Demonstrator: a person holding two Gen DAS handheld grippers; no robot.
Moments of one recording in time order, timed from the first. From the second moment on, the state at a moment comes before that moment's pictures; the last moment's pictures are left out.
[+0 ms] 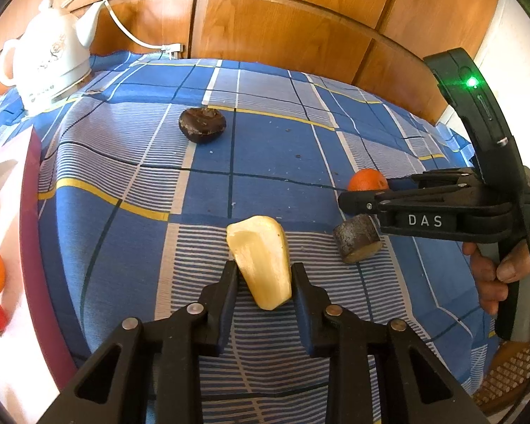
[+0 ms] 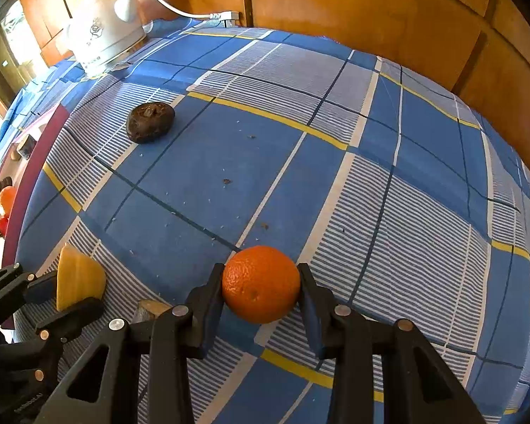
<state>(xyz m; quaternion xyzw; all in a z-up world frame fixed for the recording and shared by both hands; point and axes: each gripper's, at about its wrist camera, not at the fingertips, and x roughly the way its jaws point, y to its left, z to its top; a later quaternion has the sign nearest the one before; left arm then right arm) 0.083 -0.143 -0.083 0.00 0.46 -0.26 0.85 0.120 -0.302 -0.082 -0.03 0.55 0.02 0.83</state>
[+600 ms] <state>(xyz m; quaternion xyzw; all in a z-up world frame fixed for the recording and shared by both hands) 0.072 -0.085 -0.023 -0.05 0.42 -0.26 0.87 0.118 -0.298 -0.081 -0.04 0.55 0.02 0.84</state>
